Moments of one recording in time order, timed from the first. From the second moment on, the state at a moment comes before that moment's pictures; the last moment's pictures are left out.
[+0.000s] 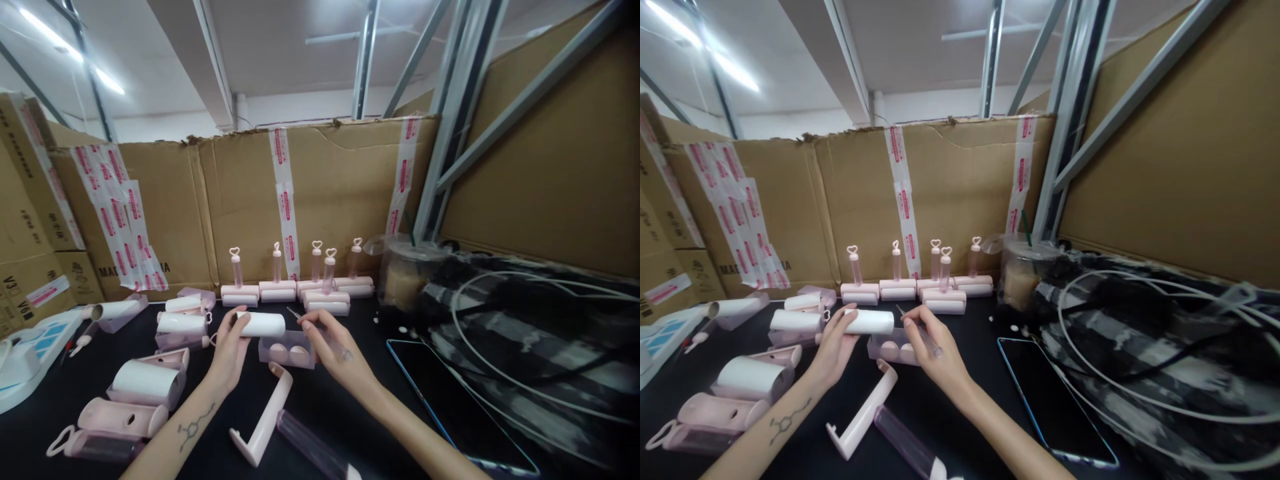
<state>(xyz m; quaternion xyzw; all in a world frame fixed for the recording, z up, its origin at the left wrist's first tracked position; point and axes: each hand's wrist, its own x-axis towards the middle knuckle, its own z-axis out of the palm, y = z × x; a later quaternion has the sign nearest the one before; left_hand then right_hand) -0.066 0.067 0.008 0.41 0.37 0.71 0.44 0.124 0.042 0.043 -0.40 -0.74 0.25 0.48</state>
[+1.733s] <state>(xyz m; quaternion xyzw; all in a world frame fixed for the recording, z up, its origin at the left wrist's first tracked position) -0.051 0.011 0.037 0.83 0.53 0.18 -0.06 0.107 0.016 0.045 -0.38 -0.83 0.17 0.37</state>
